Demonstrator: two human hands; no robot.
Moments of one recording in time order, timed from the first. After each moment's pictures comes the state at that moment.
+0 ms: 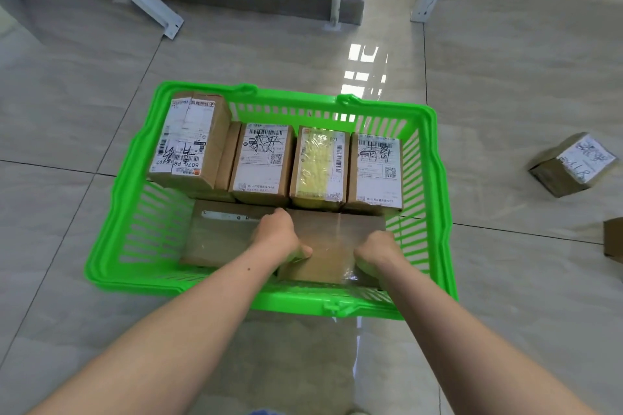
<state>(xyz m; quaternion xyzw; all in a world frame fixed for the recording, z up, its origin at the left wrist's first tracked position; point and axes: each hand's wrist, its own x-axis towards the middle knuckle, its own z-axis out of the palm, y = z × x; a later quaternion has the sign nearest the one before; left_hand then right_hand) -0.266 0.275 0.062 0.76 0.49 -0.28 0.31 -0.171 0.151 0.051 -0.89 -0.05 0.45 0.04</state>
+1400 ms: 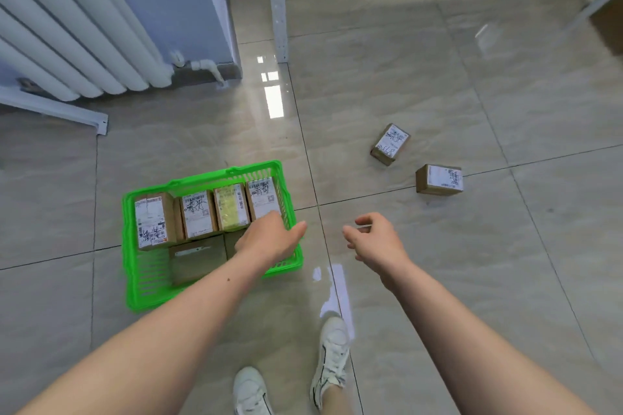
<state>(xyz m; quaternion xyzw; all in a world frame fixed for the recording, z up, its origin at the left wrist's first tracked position) -0.176 0.132 0.413 0.84 0.36 -0.30 0.26 -0.119 -0.034 0.427 -0.84 0.13 0.37 0.38</state>
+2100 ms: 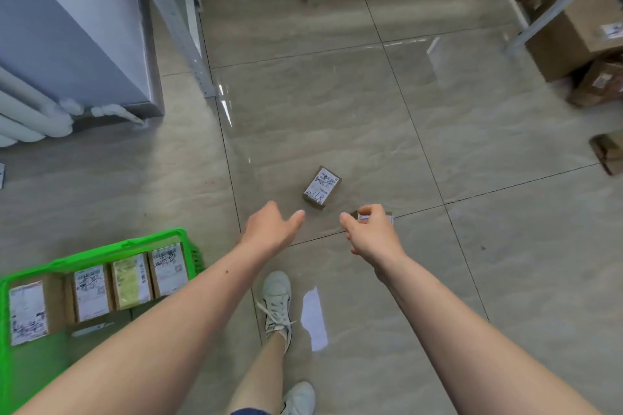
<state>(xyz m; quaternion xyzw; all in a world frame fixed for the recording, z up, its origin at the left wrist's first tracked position) 0.103 0.013 0.426 0.82 0.36 -0.28 0.35 0.151 -0.151 0.445 -0.83 0.18 0.34 0.40</state>
